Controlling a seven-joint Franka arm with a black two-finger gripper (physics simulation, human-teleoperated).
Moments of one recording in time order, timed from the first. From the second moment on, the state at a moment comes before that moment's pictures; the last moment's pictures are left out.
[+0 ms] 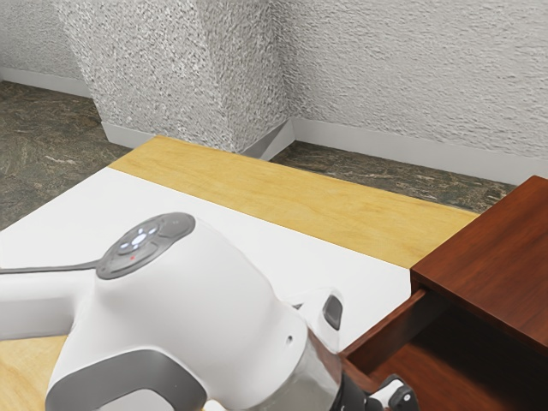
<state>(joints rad) -1.04 -0.42 0.30 -2.29 -0.03 2.32 -1.88</state>
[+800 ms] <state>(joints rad) -1.06 -0.47 0.30 -2.34 -0.03 2.32 -1.93</state>
